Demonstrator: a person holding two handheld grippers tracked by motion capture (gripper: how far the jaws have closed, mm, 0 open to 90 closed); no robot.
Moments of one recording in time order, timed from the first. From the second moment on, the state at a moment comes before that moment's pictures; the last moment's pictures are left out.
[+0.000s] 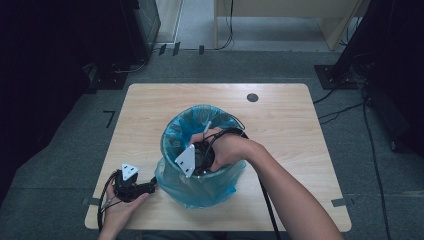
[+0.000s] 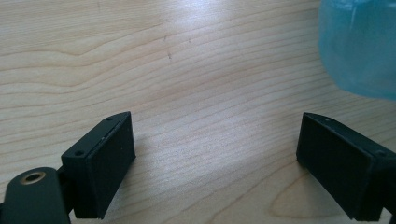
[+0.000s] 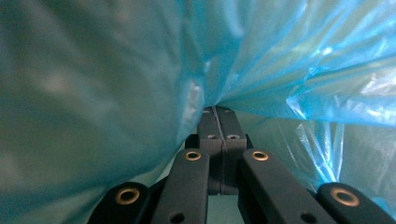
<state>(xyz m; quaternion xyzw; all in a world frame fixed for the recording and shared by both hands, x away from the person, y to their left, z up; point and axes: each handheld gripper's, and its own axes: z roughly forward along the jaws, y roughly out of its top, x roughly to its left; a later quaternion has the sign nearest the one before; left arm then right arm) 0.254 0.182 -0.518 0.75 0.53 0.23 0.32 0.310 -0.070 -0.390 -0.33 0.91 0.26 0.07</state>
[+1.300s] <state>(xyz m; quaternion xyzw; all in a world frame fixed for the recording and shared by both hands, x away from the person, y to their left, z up) 0.255 0.182 -0.518 0.75 0.53 0.23 0.32 0.307 -0.123 -0.329 -0.33 0.92 0.18 0.07</state>
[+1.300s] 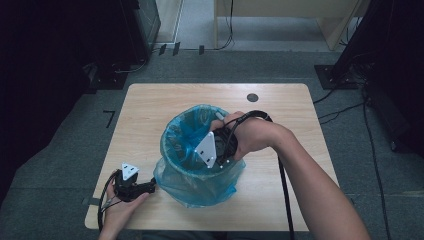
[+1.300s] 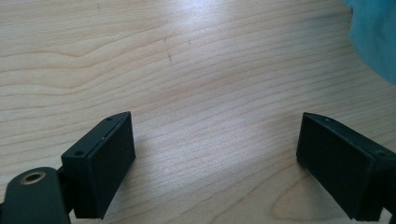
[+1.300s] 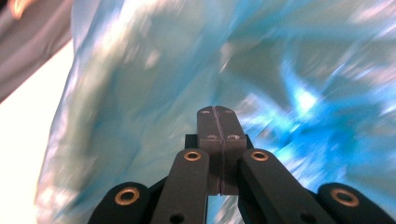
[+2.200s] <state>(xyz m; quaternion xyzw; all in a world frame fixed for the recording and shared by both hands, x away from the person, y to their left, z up) 0.255 0.182 -0.518 0.75 0.53 0.23 0.32 0.315 -0.064 -0.372 -0.36 0.90 0.24 0.04</state>
